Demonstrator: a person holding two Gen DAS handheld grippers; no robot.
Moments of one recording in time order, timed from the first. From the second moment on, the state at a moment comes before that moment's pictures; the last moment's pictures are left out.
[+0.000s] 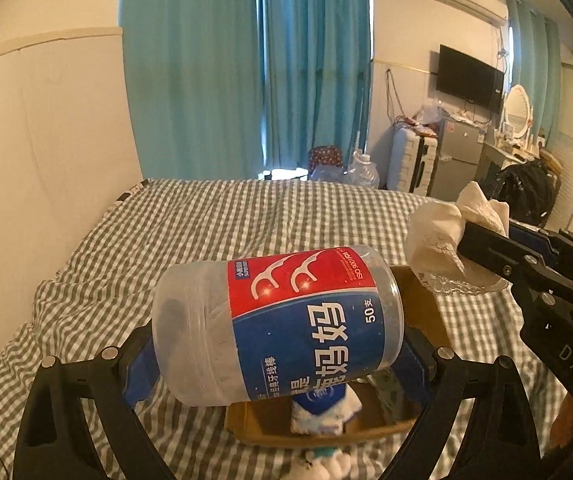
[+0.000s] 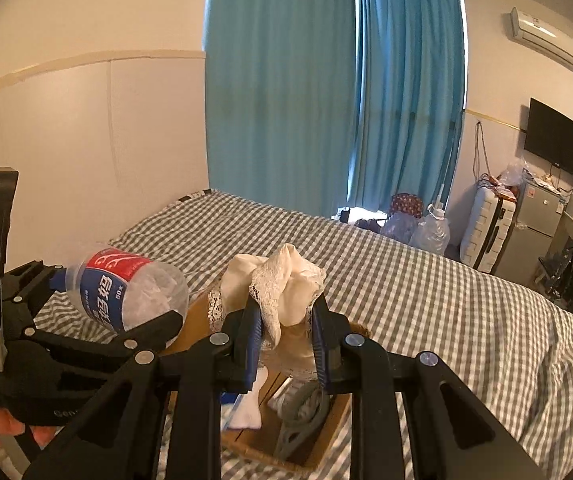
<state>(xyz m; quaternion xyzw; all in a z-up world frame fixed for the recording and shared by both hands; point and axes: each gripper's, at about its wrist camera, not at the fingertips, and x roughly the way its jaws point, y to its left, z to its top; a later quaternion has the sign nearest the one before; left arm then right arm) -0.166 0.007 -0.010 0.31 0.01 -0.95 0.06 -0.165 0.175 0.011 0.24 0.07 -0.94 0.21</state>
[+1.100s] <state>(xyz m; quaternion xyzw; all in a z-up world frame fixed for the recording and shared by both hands) -0.203 0.017 -0.056 0.38 0.00 -0.93 0.00 -0.236 0.163 -0.060 0.32 0.06 -0.93 0.19</state>
